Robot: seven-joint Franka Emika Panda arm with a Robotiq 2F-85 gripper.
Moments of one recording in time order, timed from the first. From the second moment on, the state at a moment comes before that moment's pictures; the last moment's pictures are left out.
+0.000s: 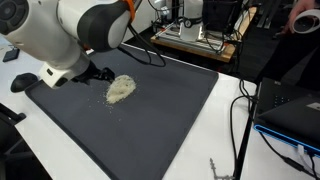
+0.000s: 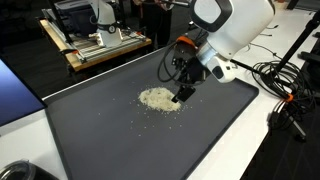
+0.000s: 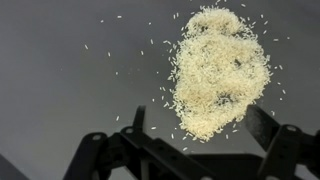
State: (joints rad) arm 0.00 1.11 0.00 -0.77 -0.33 1.53 -0.58
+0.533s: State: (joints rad) arm -0.13 1.11 0.08 -0.77 -0.25 1.57 -0.76
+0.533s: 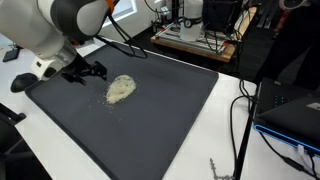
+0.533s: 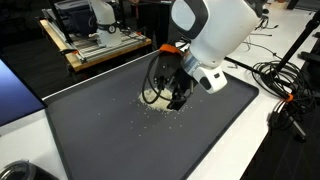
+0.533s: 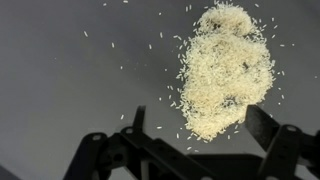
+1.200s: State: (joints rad) arm -0.33 1.04 0.18 -0.91 -0.12 1.69 -0.87
